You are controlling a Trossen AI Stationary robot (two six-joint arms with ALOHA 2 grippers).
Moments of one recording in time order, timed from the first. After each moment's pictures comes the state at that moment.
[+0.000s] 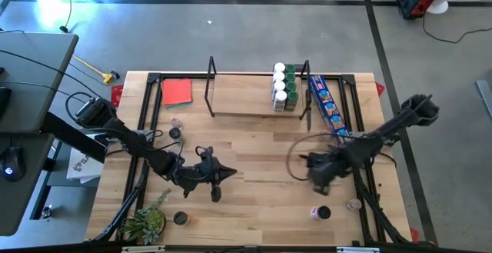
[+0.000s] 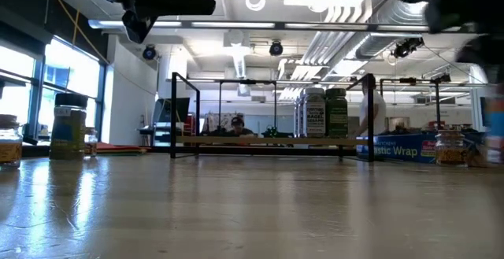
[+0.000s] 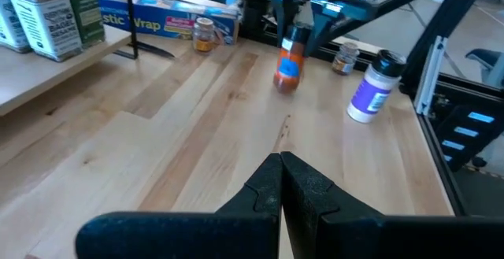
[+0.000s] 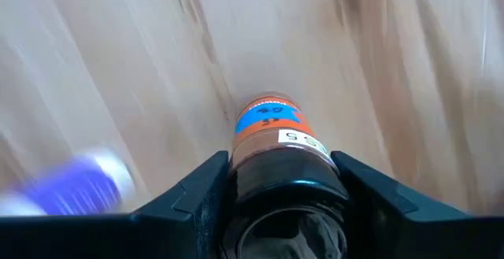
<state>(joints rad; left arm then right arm) -0.56 1.49 0.75 0.31 -0.70 -0.50 0.55 1.30 0.85 -0.96 0.06 0.91</state>
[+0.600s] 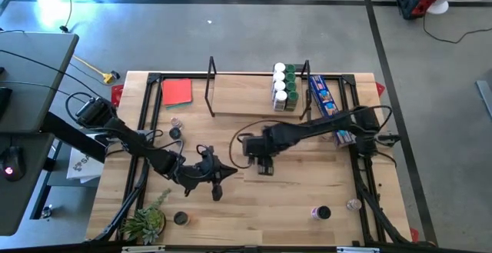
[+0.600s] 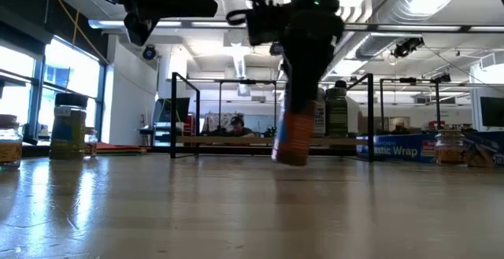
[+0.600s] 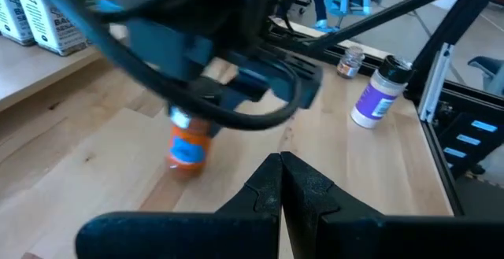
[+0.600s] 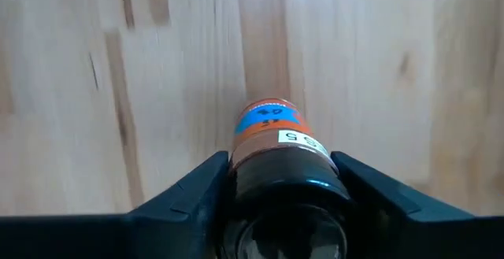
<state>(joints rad) -0.55 1.49 0.75 0.31 -0.68 -0.52 0.13 1.96 1.55 -0.94 0.09 0.18</state>
